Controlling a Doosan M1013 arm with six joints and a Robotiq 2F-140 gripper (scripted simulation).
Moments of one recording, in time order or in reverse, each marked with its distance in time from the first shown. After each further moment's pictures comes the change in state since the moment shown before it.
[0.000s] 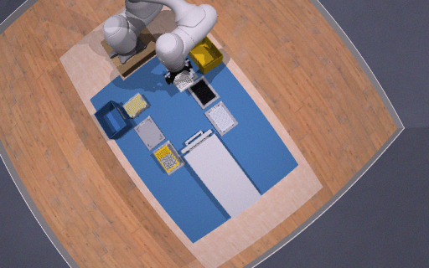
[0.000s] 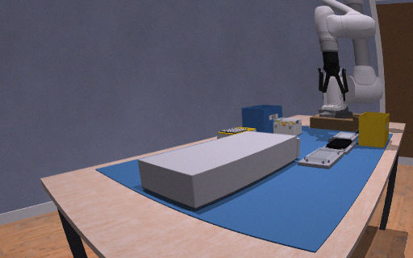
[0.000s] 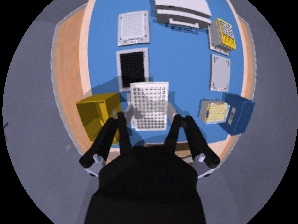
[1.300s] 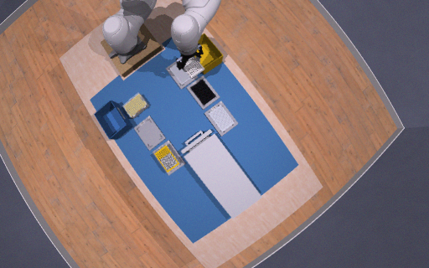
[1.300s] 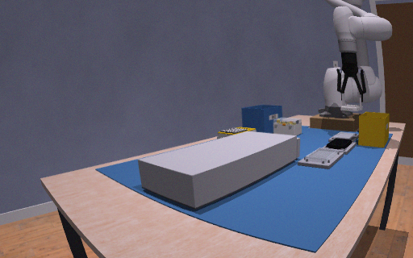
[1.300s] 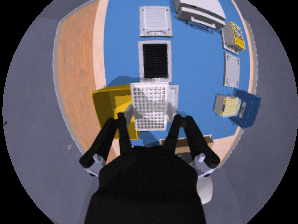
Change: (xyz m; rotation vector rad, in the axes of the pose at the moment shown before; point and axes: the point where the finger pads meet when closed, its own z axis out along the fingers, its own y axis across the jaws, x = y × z) arm -0.029 -0.086 0.000 0.000 0.000 0.000
